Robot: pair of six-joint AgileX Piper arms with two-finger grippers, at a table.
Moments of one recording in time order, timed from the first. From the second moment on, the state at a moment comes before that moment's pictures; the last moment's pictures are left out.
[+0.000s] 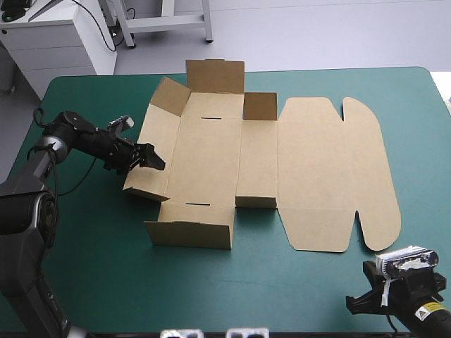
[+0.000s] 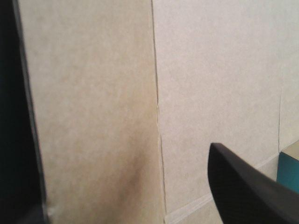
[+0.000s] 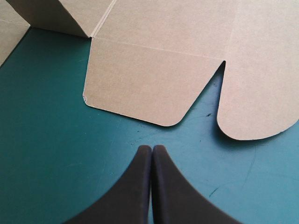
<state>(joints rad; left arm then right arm) 0.10 1.97 -1.46 -0.76 1.17 0.55 -0.13 0.25 -0.48 0.39 1.01 -0.37</state>
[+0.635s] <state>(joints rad) 0.06 2.02 -1.47 -0.77 1.12 0.55 -0.13 0.25 -0.48 0.39 1.01 -0.37</state>
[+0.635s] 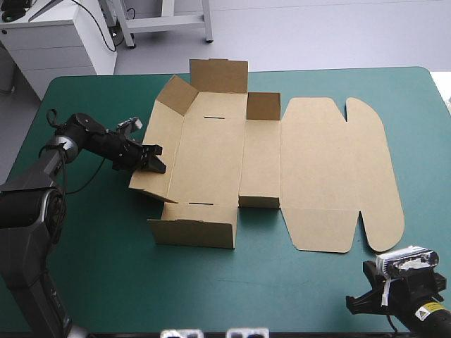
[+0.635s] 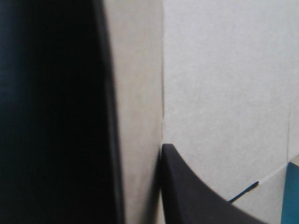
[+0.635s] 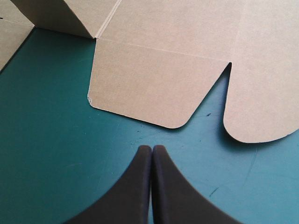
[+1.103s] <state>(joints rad) -0.02 2.03 -1.75 -0.56 1.20 0.60 -0.13 0.25 -0.48 0.39 1.01 -0.37</state>
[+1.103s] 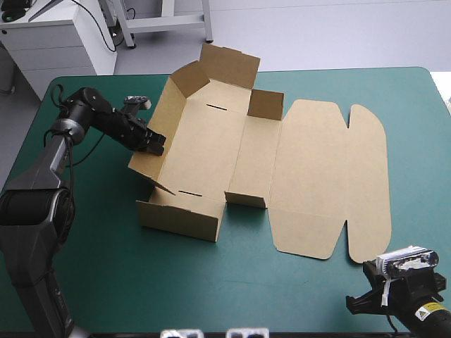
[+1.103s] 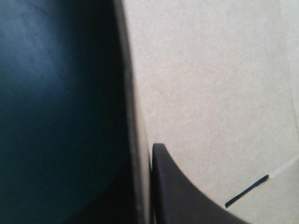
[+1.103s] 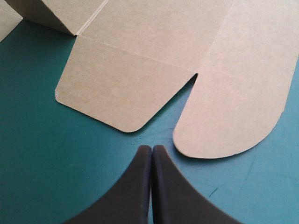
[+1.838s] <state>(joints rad) -0.39 1.70 -1.80 -0.20 1.09 0.99 -0.13 0.25 -0.48 0.39 1.01 -0.37</state>
